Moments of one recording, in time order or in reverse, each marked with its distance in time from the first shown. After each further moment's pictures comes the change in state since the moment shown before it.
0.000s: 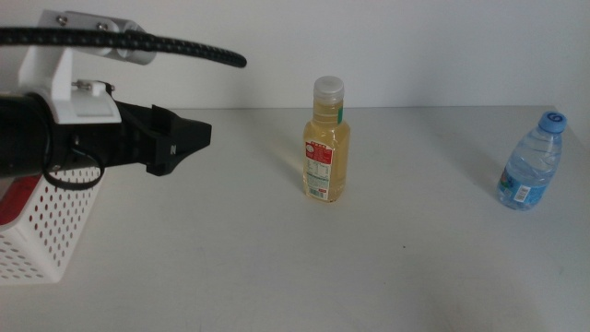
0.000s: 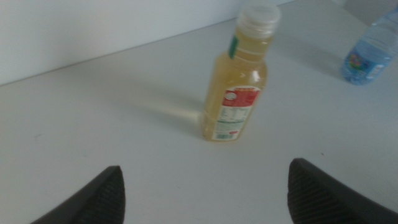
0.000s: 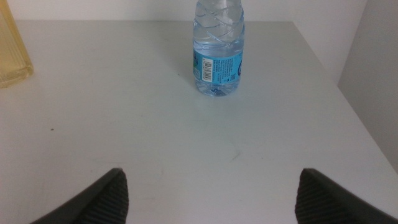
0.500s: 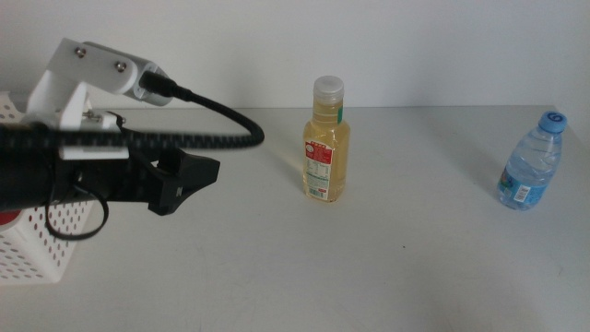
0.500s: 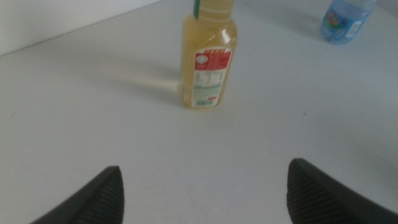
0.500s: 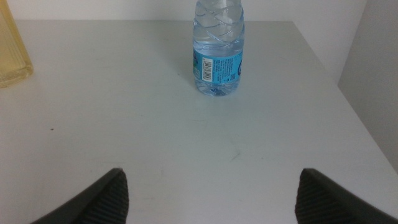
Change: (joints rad) left arm -0.076 -0.059 0.051 0.123 0.031 -0.083; right arm 0.000 0.000 0.000 0.000 0.000 0.000
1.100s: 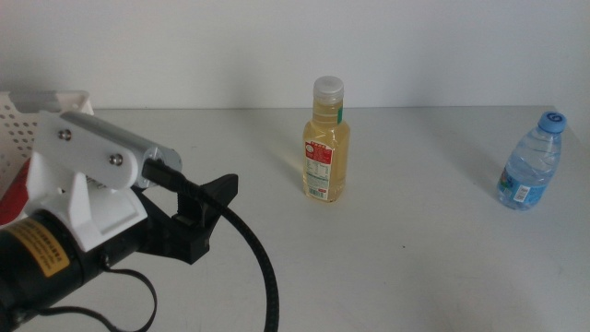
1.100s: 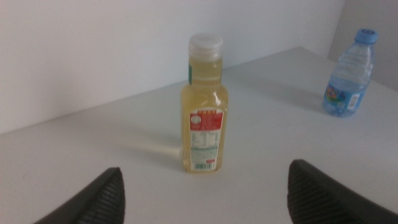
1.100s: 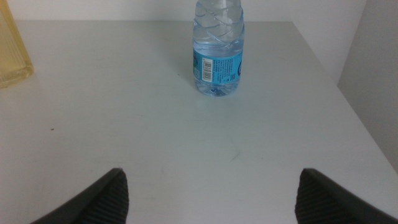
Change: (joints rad) left arm -0.359 -0.163 0.327 0.852 -0.677 -0.966; right arm 0.000 0.000 0.000 0.000 0.000 0.000
